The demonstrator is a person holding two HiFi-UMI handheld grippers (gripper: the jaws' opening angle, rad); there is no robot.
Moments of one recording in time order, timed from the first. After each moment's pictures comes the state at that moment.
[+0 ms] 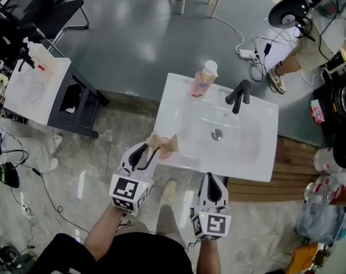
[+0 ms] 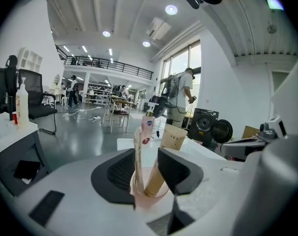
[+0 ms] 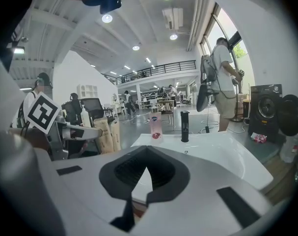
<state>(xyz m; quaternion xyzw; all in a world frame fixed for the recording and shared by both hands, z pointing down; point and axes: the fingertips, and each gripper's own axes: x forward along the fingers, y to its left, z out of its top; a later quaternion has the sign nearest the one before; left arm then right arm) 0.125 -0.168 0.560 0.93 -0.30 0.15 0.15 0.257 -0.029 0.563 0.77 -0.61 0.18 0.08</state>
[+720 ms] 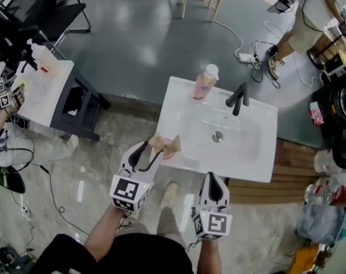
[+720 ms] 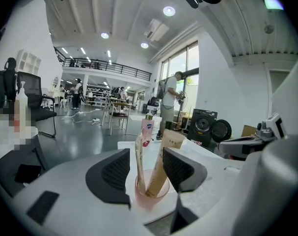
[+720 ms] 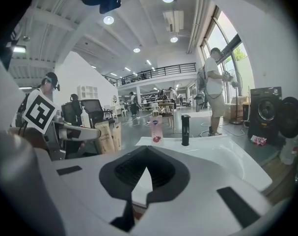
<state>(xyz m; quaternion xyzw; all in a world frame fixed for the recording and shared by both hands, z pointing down) 0.118 -0.168 0.547 0.94 -0.29 0.14 0.13 0.254 -0.033 0.551 0.77 -0.61 0.16 0.07</state>
